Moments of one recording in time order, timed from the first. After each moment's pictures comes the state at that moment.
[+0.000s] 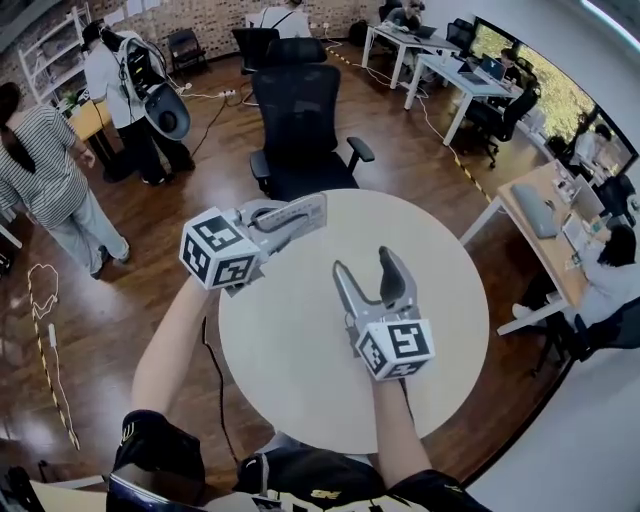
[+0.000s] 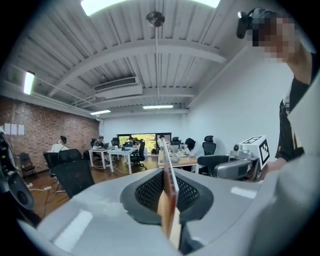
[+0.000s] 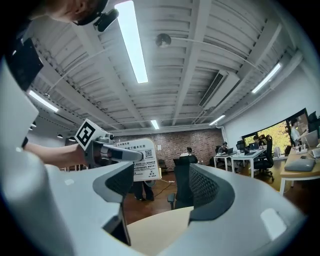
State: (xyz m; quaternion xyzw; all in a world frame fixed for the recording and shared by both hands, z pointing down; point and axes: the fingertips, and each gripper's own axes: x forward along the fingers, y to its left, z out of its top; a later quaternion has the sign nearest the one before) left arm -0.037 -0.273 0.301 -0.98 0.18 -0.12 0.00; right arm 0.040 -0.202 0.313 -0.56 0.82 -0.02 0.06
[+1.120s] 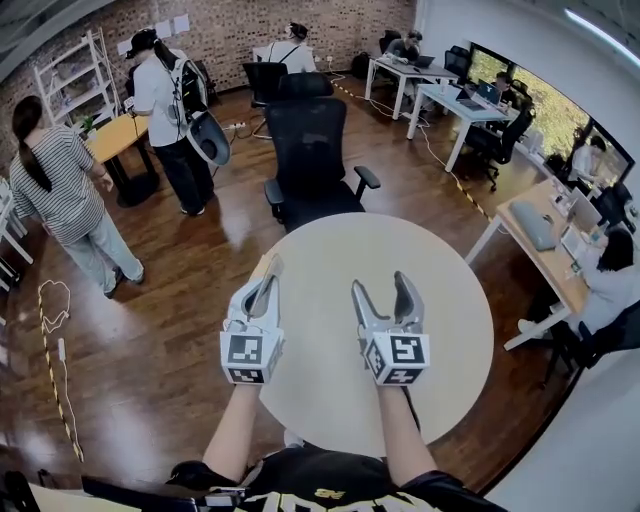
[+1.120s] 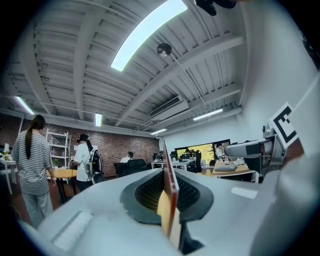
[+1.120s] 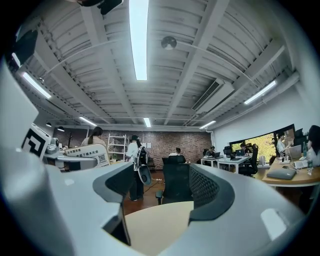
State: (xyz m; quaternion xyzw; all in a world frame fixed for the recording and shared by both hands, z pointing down) left arm -0.152 -0.183 0.342 -0.85 0.52 -0.03 0.05; right arm 0.044 -0.159 0.326 -0.62 0.78 0.01 0.03
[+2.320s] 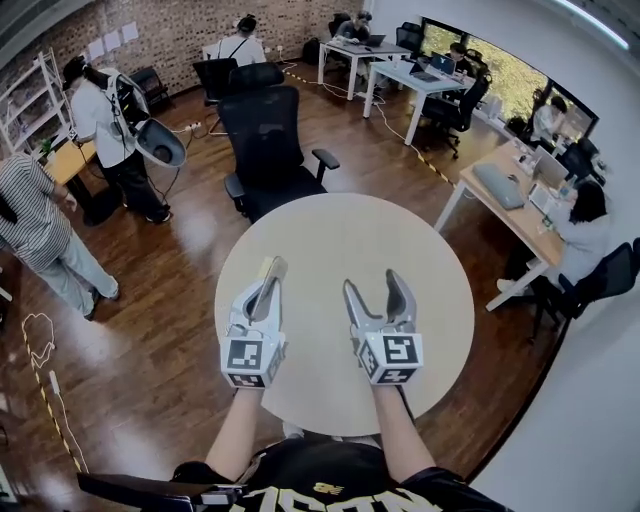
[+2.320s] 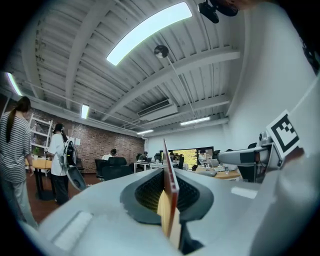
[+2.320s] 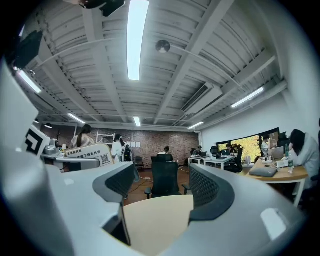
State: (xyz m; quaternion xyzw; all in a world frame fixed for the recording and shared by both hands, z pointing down) left arm -0.088 -0.146 0.358 -0.90 0.44 -0.01 0.03; right arm 0.082 -0.104 0.345 -0.67 0.74 0.00 0.03
